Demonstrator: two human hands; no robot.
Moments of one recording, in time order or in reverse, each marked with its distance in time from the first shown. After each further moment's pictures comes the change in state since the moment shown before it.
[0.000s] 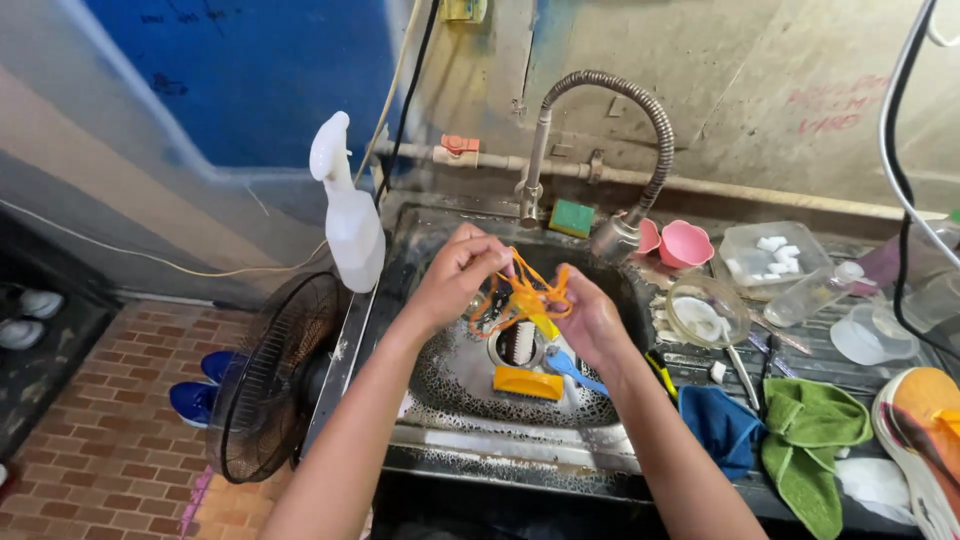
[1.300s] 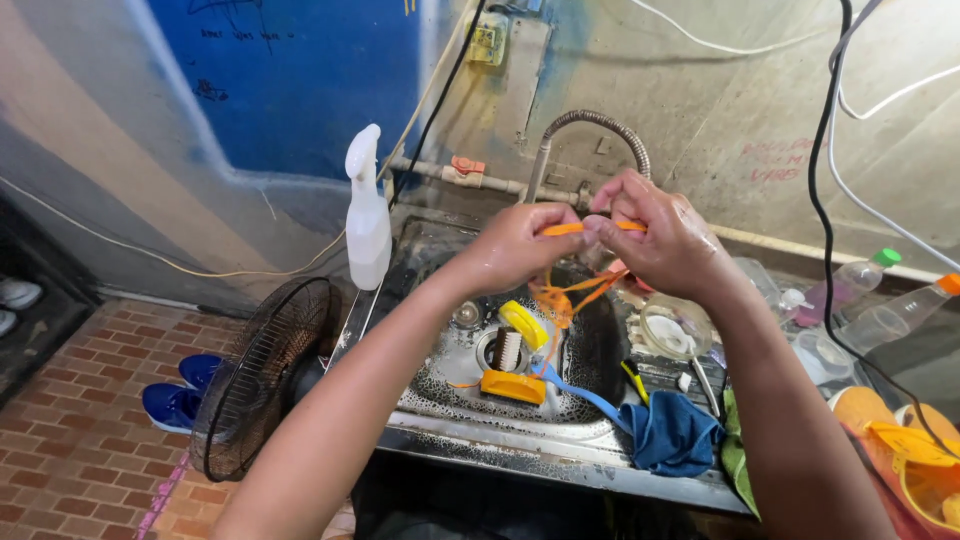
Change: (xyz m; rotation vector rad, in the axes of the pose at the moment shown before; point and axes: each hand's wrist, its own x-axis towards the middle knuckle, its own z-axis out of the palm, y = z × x) left_hand 0.001 0.114 0.025 -0.151 -0.264 -0.067; right_hand -0.088 -0.146 0.135 -1.771 -0.295 -0.658
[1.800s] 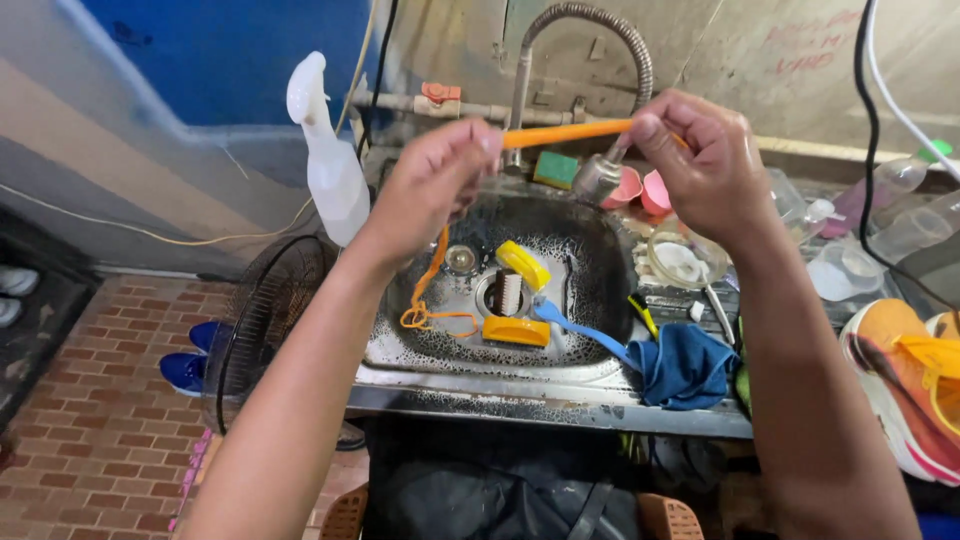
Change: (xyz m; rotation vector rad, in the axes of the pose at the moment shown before) left_hand -0.020 -0.002 -0.025 0.109 0.110 0.096; right_hand -0.018 0.031 0.005 0.172 0.127 -0.069
